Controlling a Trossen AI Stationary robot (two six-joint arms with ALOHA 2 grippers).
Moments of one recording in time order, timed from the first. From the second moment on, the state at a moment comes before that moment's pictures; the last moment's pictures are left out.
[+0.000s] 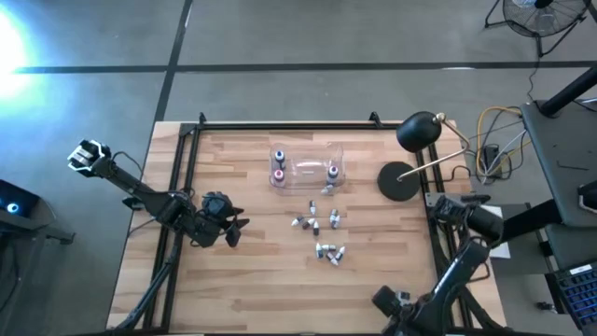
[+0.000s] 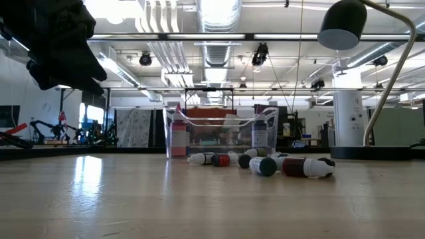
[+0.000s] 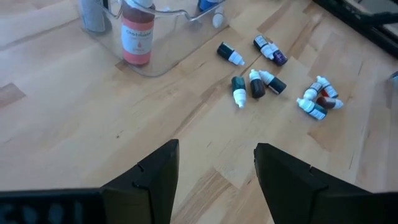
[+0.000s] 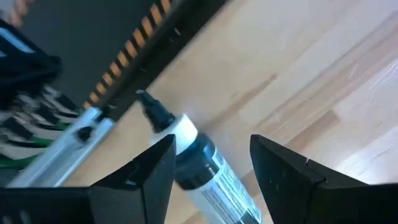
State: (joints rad) left arm -0.53 0.95 0.55 -0.44 -0.68 -1.08; right arm 1.01 2.00 1.47 -1.02 -0.05 0.28
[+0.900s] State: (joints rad) left arm -0.53 1.02 0.55 -0.42 -0.74 -1.19; right arm 1.07 1.86 1.45 -0.97 -0.07 1.32
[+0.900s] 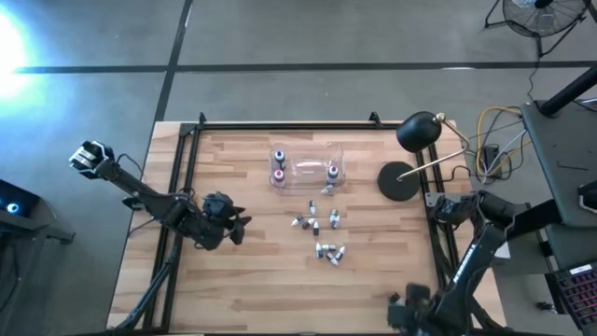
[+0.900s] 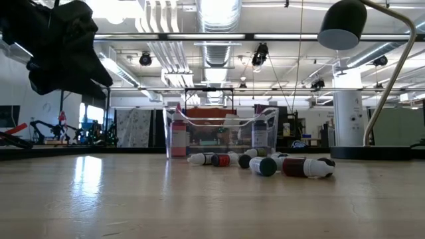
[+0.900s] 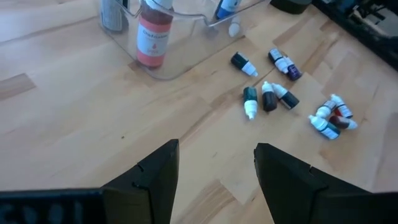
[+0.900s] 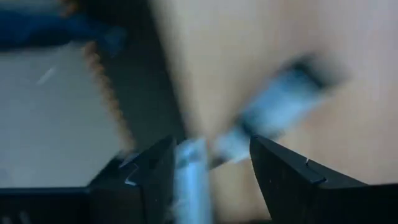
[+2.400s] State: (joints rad) left arm -0.53 1.05 0.55 -0.42 -0.66 -1.18; right arm 1.10 1.89 1.14 -0.74 -0.18 1.95
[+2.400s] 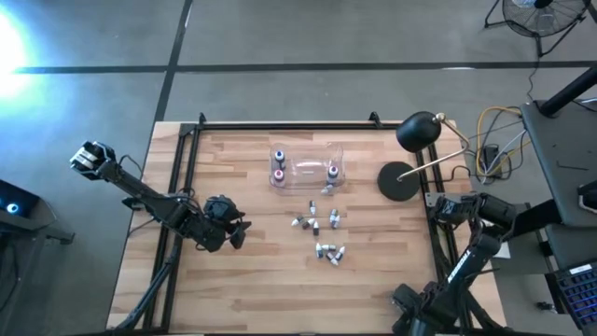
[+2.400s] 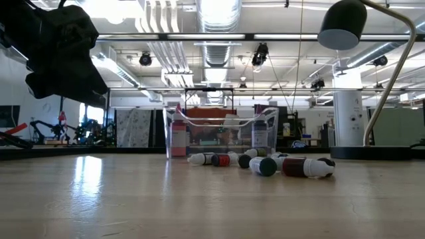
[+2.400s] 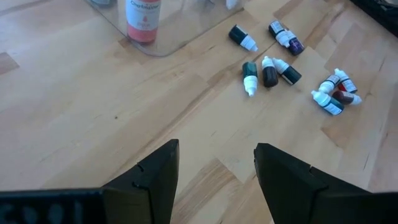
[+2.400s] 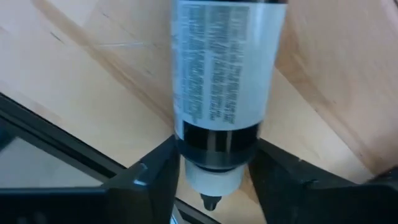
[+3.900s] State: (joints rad) left arm -0.53 1.05 0.55 -0.36 -0.69 -1.07; right arm 0.48 1.71 0.90 -0.77 -1.13 1.44
